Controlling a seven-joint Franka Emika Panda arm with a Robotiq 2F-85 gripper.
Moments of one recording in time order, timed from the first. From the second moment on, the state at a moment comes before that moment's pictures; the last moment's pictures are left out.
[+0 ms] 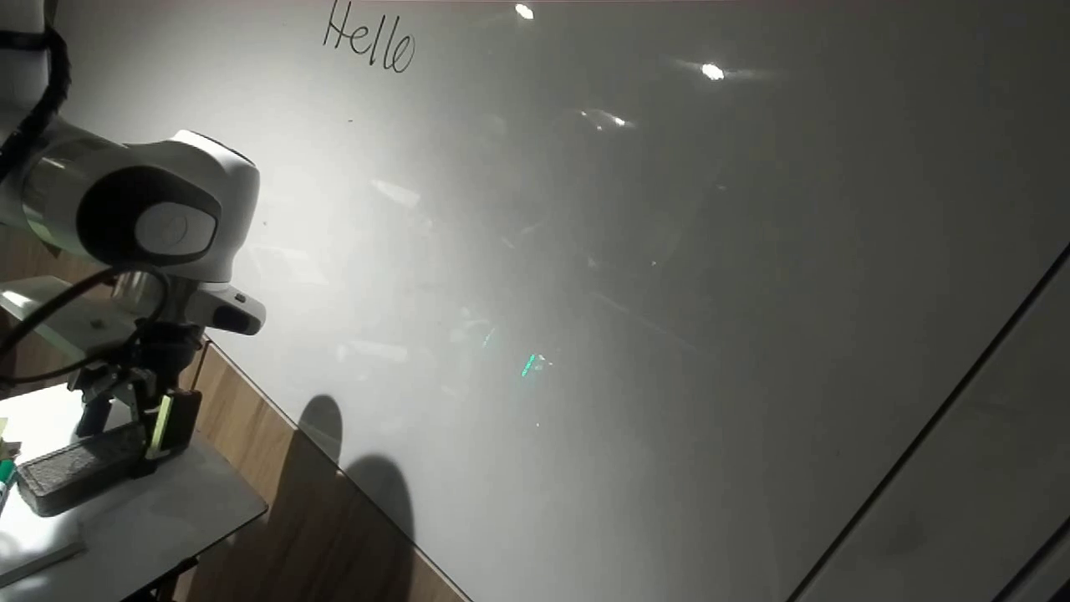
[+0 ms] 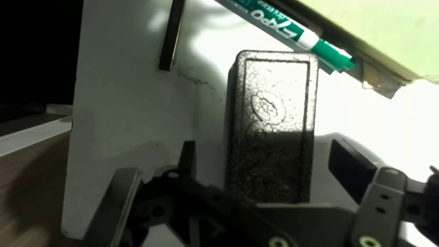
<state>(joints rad) 0.00 0.04 0.04 -2.78 -0.30 2.70 0.22</state>
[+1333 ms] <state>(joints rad) 0.06 -0.44 0.05 -2.71 -0.11 2.61 0.11</state>
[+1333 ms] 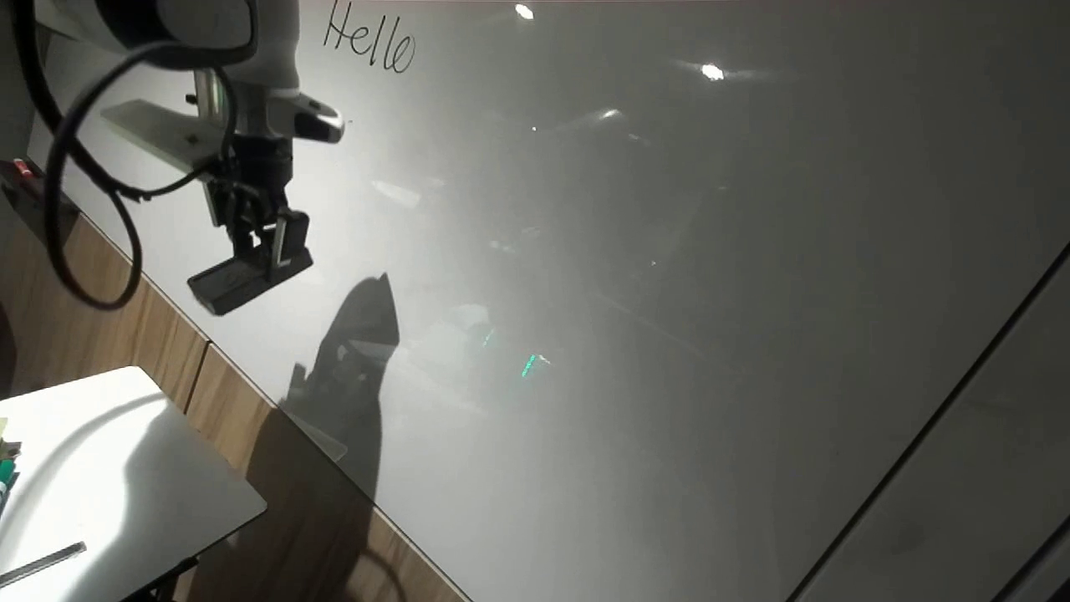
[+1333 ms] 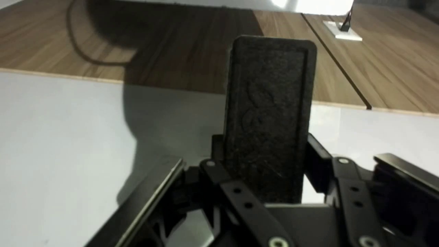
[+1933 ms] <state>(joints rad) 0.06 -0.55 0.07 -2.45 -0.11 2.53 0.11</state>
